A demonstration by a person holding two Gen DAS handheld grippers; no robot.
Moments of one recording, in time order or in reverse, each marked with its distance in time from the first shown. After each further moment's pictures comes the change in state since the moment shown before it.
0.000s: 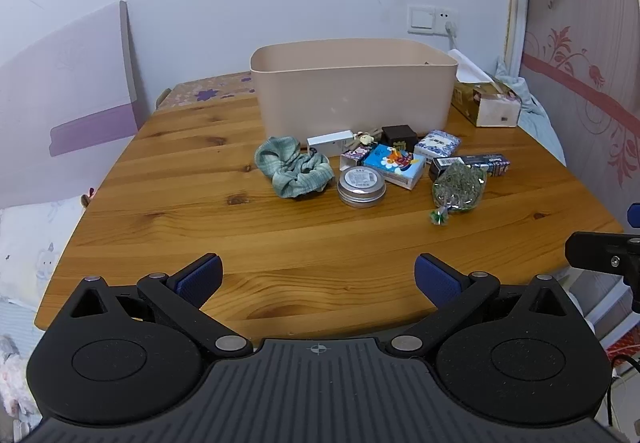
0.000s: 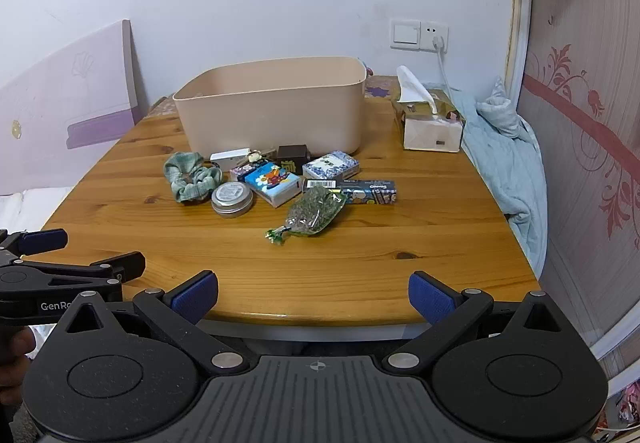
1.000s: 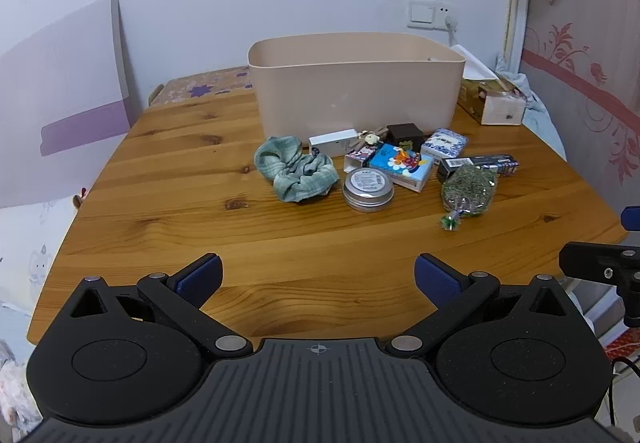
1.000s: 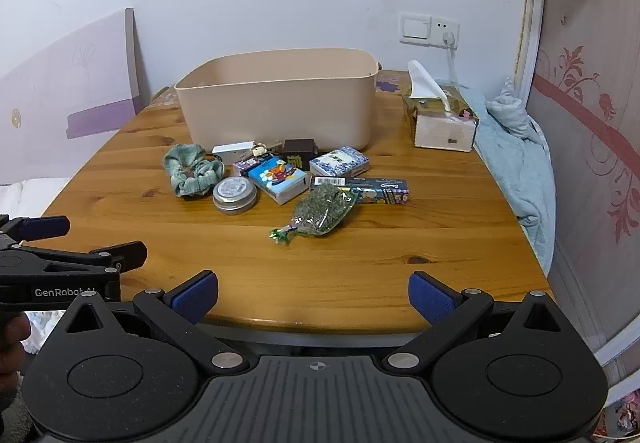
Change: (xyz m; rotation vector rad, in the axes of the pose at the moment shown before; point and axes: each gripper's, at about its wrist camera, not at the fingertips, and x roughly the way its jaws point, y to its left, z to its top) left arm 0.021 0.008 0.009 0.014 0.023 -0.019; right arm 0.019 0.005 0.007 -0.022 0.020 0.007
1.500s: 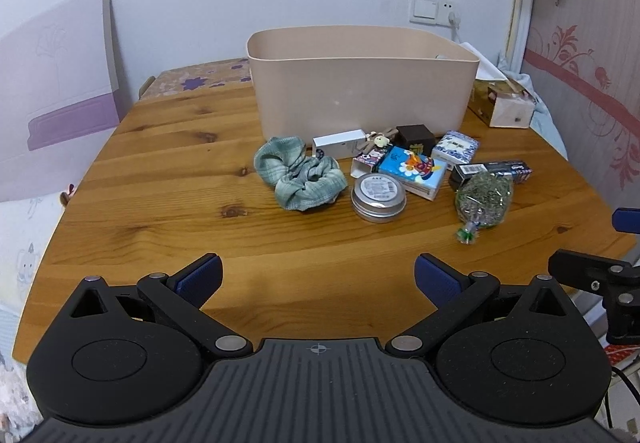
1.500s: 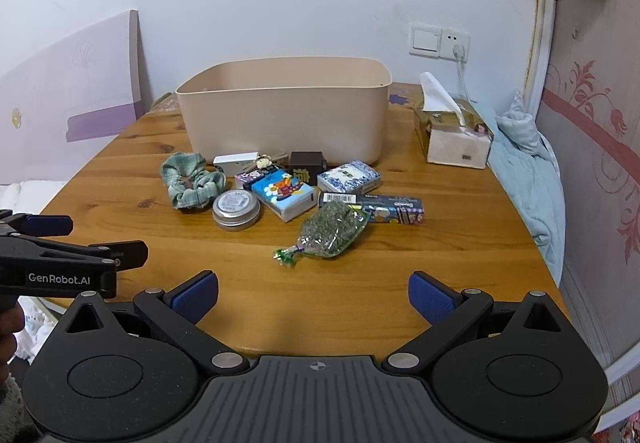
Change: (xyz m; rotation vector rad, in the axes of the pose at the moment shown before) left arm 0.032 0.017 0.016 -0.008 0.023 -0.036; right arm 0.027 0.009 0.006 -0.033 -0.042 -0.003
